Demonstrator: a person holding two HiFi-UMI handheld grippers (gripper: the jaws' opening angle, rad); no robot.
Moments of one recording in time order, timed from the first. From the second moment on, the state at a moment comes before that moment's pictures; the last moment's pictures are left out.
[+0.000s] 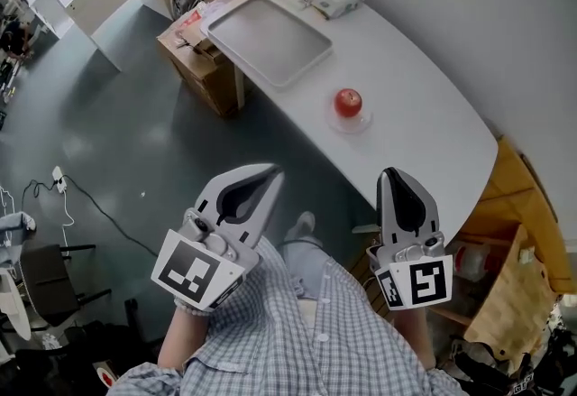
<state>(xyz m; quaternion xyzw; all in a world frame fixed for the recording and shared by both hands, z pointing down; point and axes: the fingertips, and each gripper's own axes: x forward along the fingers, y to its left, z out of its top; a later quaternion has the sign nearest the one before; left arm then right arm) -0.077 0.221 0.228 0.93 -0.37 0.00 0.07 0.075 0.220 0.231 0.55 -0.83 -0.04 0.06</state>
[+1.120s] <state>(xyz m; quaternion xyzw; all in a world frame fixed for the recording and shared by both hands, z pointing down) 0.009 0.050 0.259 0.93 -0.35 0.02 0.12 0.158 0.095 0.277 0.58 -0.81 0.01 0.08</state>
